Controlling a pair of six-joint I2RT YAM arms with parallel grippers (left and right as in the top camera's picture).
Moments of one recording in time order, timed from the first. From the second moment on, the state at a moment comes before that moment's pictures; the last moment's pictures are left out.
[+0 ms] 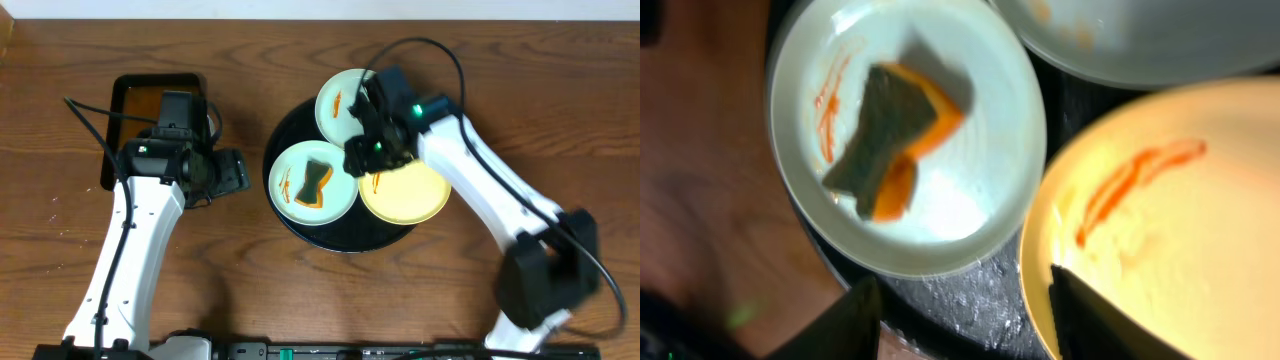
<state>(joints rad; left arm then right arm) -0.07 1.40 1.20 -1.07 0.07 -0.37 0.49 1.91 1.61 -1.03 -0.29 0.23</state>
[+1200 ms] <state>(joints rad) -0.07 1.40 1.20 -1.09 0.07 -0.38 0.59 2.12 1.58 -0.74 0.06 0.33</state>
